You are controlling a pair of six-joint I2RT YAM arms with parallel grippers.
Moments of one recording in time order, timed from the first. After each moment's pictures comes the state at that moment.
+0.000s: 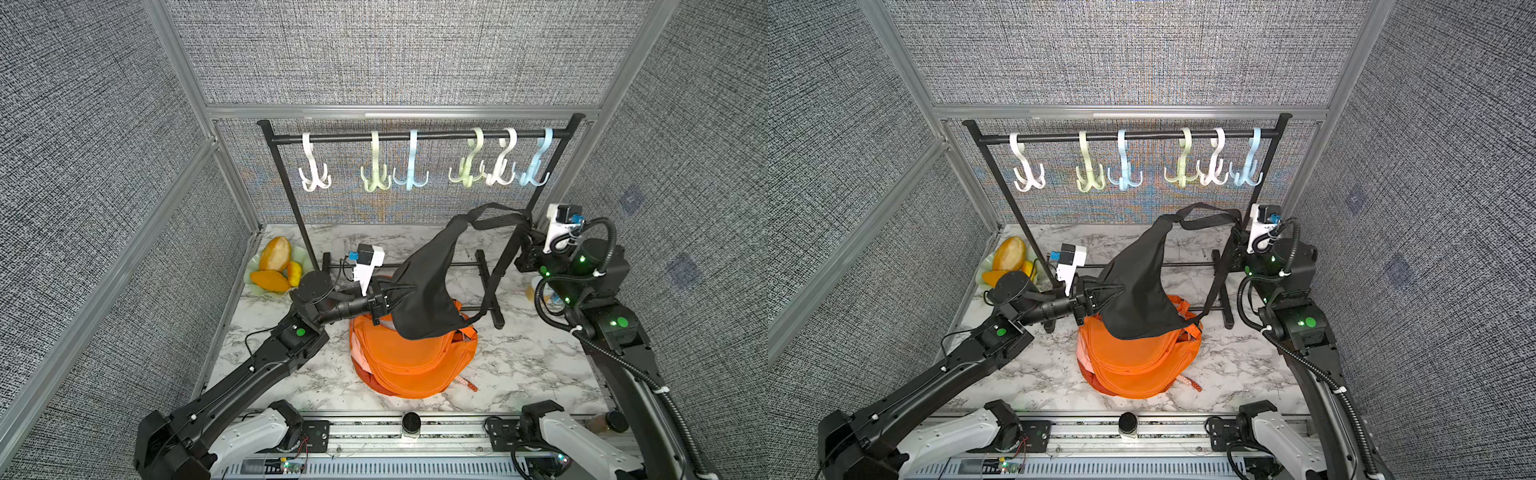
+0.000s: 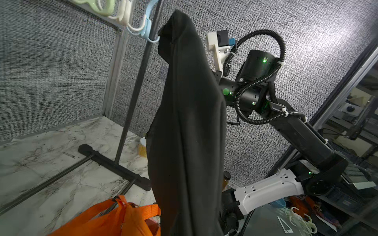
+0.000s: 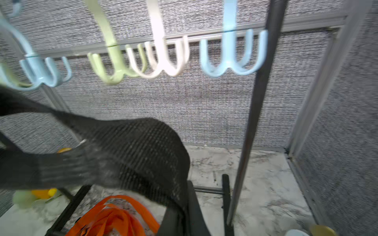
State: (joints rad) left arm -0.74 1.06 0.87 0.32 0.67 -0.49; right arm 0.18 0.94 1.21 -0.37 0.03 0.12
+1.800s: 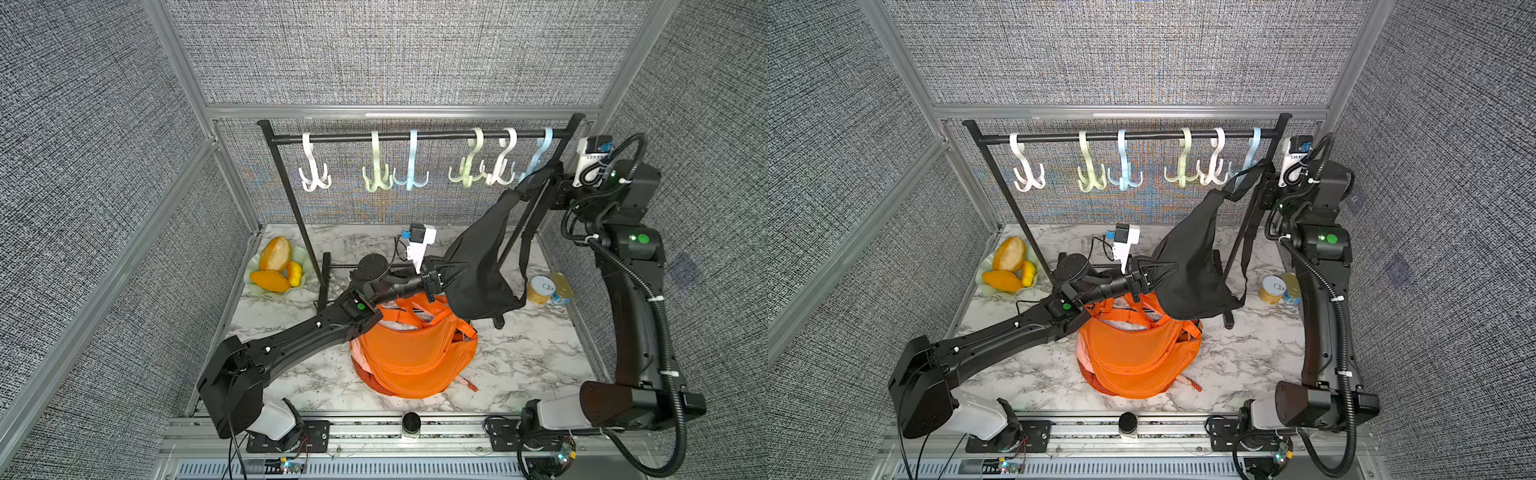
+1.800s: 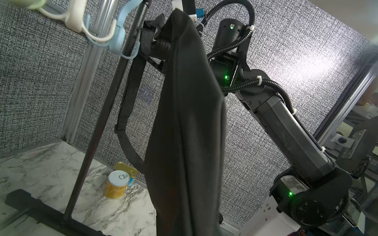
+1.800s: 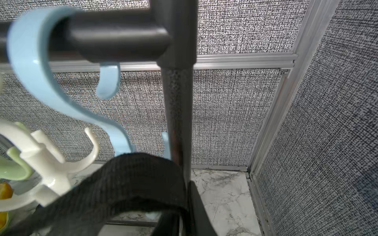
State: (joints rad) left arm -0.91 1.48 1.12 0.62 0.53 -0.63; right arm -0.10 1.43 1.84 -0.56 -0.16 0.01
